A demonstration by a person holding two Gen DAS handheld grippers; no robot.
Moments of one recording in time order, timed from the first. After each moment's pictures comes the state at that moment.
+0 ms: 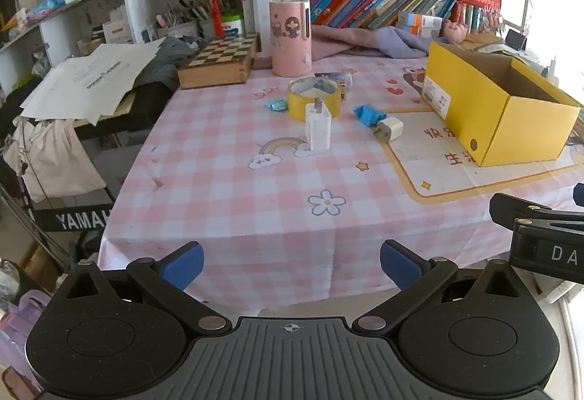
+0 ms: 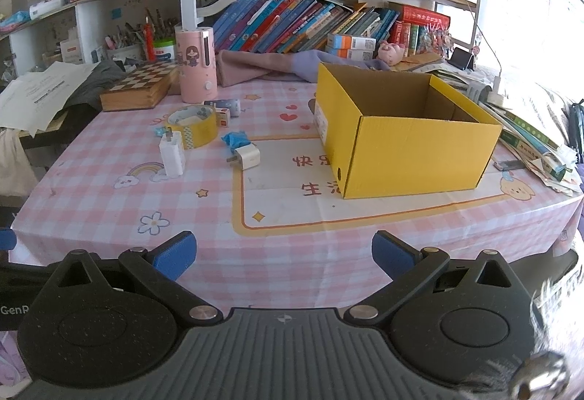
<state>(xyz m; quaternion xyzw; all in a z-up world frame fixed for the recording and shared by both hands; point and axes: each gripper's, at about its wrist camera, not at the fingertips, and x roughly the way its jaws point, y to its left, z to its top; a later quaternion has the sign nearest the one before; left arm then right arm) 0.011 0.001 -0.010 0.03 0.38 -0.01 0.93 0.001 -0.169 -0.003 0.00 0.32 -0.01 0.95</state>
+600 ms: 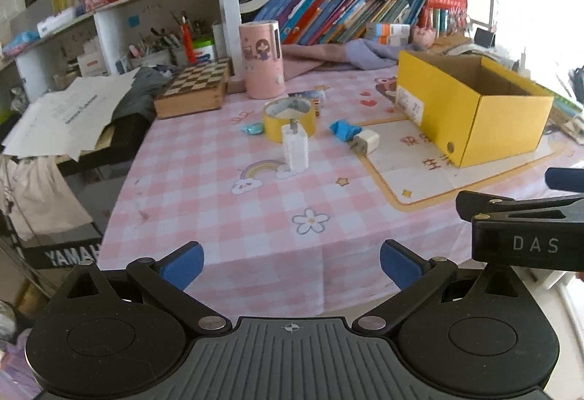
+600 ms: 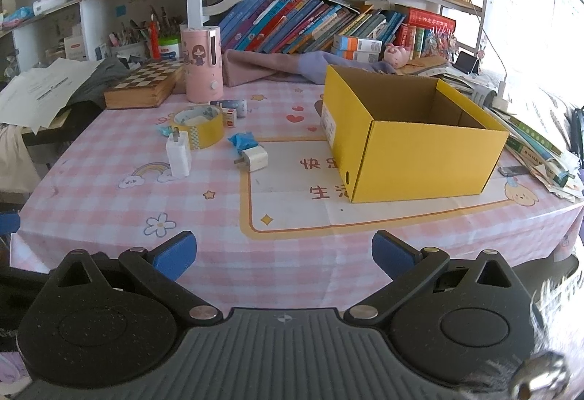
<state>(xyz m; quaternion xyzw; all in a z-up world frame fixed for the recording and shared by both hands) 0.010 0.000 -0.004 0.05 0.35 -0.06 0.93 0.004 -0.156 0.000 -0.01 0.32 -0.01 0.95</state>
